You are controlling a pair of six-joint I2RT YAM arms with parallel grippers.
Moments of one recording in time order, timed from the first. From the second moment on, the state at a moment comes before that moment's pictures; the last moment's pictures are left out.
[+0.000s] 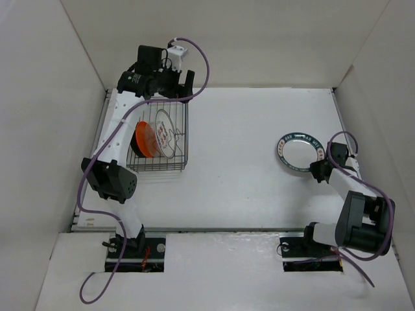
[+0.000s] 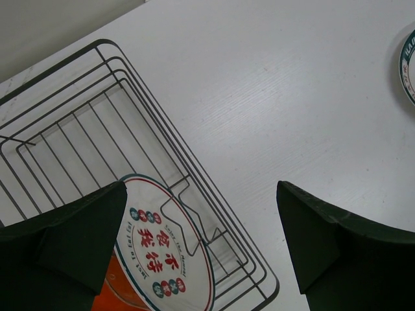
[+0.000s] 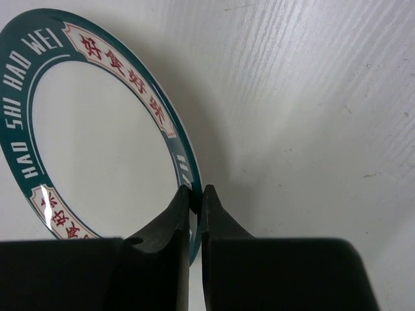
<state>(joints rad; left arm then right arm) -0.27 1.82 2.10 -0.90 0.28 0.13 -0.26 1.30 0.59 -0.25 0.17 1.04</state>
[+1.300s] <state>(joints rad) -0.44 2.07 2.20 -0.79 0.99 0.17 -0.14 0.99 0.60 0.43 -0.67 0.62</state>
